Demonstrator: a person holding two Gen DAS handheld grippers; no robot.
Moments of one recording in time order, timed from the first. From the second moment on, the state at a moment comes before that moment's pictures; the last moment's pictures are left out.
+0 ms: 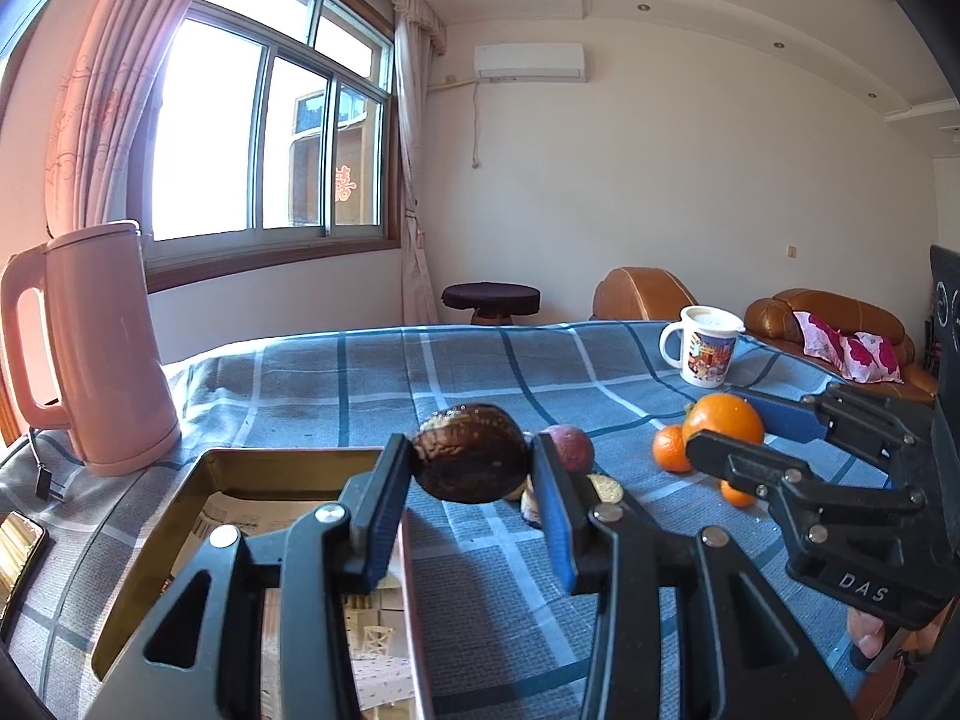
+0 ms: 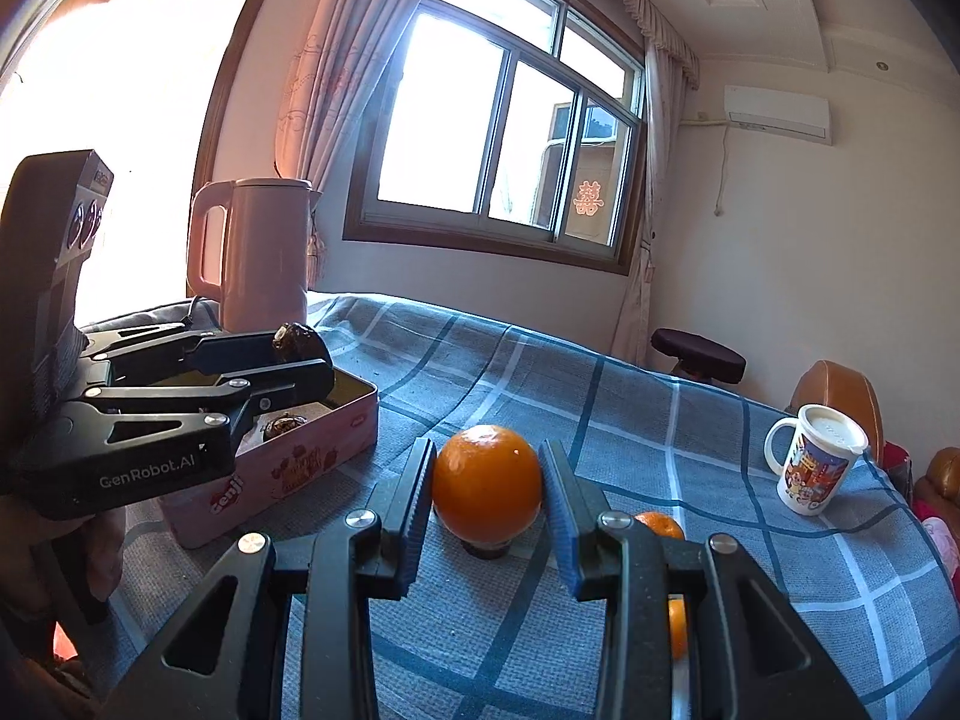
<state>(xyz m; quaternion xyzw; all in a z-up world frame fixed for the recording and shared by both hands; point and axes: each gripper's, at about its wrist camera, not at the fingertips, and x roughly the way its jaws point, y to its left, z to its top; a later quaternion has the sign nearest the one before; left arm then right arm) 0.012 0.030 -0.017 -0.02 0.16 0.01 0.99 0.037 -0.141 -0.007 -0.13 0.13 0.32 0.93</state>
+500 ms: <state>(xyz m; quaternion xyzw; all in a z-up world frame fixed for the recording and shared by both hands) 0.011 0.093 -0.028 -0.05 0.20 0.08 0.98 0.037 -0.077 -0.010 -0.15 0.15 0.37 0.90</state>
